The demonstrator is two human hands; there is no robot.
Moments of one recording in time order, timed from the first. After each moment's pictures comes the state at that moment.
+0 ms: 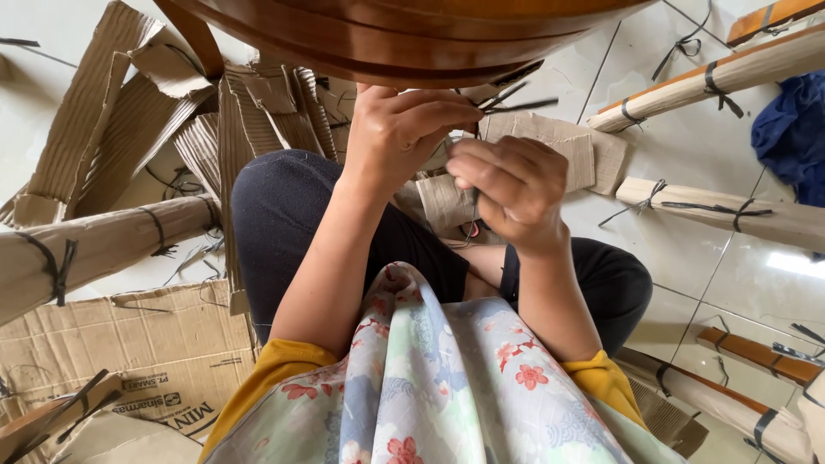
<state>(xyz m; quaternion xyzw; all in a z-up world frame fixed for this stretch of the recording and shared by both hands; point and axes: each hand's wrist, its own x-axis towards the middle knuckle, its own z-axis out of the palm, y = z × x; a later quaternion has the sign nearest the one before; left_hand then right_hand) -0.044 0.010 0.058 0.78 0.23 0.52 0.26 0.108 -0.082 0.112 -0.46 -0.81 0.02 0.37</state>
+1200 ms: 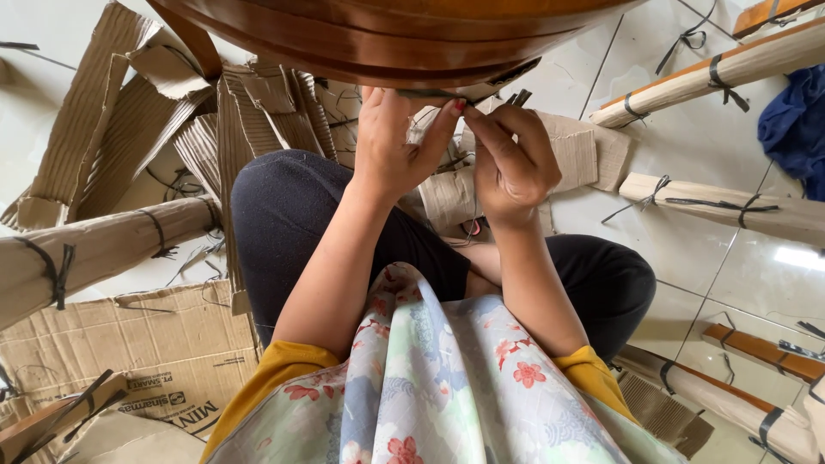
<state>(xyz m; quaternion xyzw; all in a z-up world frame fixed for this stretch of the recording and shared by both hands) -0.029 -0.001 0.039 0.71 0.28 0.59 0.26 0.099 -0.067 0.068 -0.54 -0.67 -0.09 0.50</state>
